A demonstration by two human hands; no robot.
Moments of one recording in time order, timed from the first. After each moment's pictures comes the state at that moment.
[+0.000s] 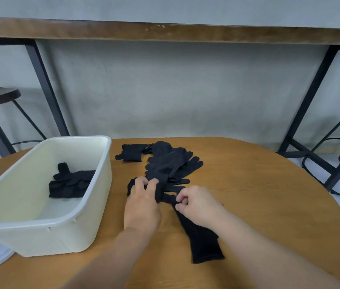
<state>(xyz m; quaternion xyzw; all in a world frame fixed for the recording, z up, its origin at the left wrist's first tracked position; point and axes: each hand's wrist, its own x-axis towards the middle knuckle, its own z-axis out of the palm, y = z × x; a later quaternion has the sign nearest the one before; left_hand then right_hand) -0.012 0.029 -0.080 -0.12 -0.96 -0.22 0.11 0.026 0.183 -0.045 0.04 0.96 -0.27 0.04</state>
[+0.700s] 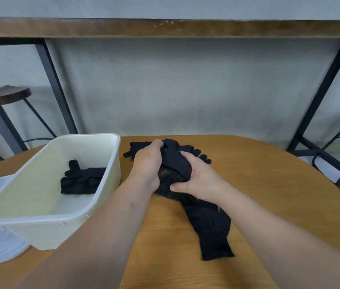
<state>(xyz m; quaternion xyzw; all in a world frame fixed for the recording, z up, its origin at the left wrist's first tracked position) -0.035 0.046 0.038 0.14 -0.61 -0.78 -0.09 -0.001 0.176 -0.007 -0.02 0.90 -0.44 -0.01</state>
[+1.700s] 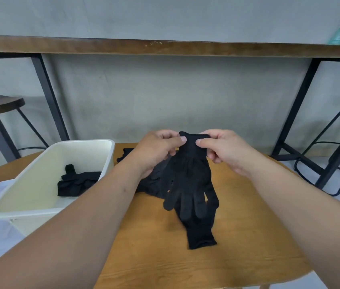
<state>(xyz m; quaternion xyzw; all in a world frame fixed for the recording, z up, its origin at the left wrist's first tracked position) -0.007 0.046 0.083 -0.18 -0.77 -0.61 -0.10 0.045 0.225 0.086 0.06 0.82 -0.57 -0.08</state>
